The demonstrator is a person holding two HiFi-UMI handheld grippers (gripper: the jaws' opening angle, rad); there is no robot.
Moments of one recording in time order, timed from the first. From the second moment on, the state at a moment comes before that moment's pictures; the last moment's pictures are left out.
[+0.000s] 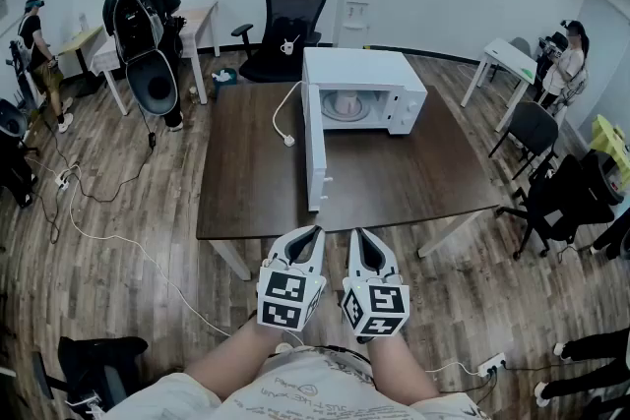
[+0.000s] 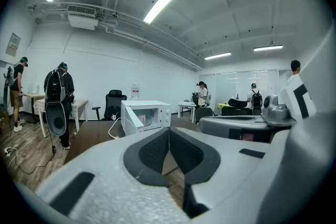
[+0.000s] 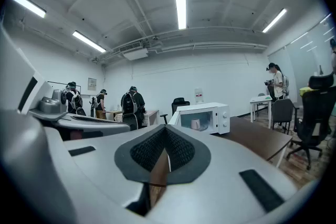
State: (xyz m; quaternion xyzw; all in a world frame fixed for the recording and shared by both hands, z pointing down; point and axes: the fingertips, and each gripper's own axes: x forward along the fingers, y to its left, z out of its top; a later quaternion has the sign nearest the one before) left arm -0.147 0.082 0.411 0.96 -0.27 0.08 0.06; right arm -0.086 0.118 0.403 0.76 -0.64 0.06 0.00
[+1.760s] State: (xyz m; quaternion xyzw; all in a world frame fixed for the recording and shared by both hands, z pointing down) left arm 0.013 -0.048 0.413 0.96 -0.25 0.08 0.05; right arm 0.072 -0.033 0.420 0.76 -0.64 0.08 -0.03
